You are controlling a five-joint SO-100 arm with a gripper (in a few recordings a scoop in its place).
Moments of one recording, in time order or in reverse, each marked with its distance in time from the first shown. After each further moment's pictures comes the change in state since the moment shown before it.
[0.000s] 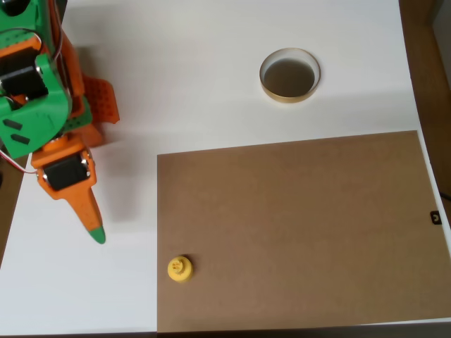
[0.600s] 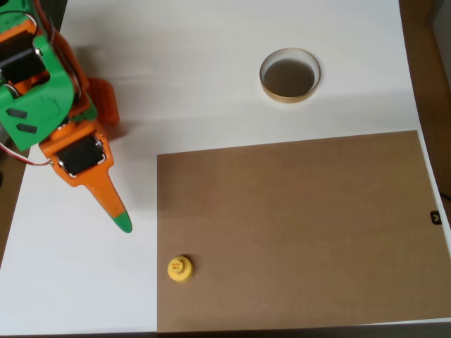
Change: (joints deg) arm -9.1 -11.8 -11.1 -1.4 -1.8
